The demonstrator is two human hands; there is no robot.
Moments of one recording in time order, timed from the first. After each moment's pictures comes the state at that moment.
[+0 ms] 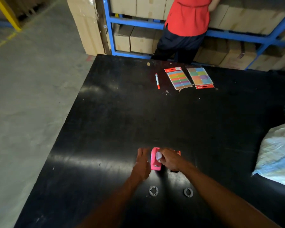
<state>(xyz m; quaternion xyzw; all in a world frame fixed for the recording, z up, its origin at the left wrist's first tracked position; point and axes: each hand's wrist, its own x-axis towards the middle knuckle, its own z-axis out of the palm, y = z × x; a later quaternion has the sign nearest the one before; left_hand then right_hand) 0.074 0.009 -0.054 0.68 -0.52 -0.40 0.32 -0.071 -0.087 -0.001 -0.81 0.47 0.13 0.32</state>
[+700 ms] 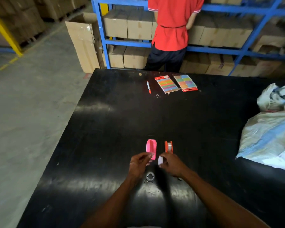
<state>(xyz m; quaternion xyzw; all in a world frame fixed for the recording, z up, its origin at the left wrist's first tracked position) 0.041 0.075 -0.010 0.59 -0.27 -0.54 0.53 -0.127 0.013 0.020 -0.78 0.50 -0.04 0.37</state>
